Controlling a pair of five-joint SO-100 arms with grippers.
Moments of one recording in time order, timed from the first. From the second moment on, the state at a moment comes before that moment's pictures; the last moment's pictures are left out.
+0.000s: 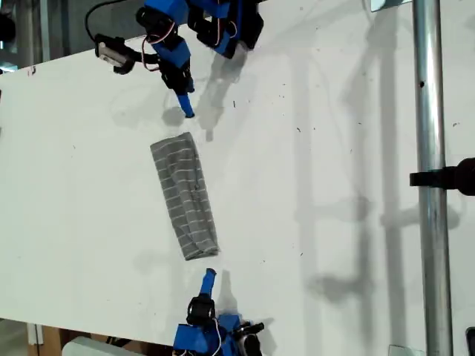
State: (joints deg) arm 0 -11.5 193.0 160.8 67.6 -67.1; arm 1 29.7 157.0 141.4 80.1 58.5
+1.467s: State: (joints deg) arm 0 -1.8 198.9 171.0 66.2 -74.0; arm 1 36.7 72.8 101.9 37.8 49.3
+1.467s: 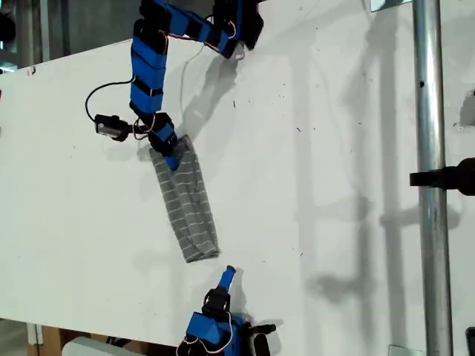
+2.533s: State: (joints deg) arm 0 -1.3 198.9 171.4 66.1 -74.0; arm 1 20.7 133.2 114.8 98.4 63.4
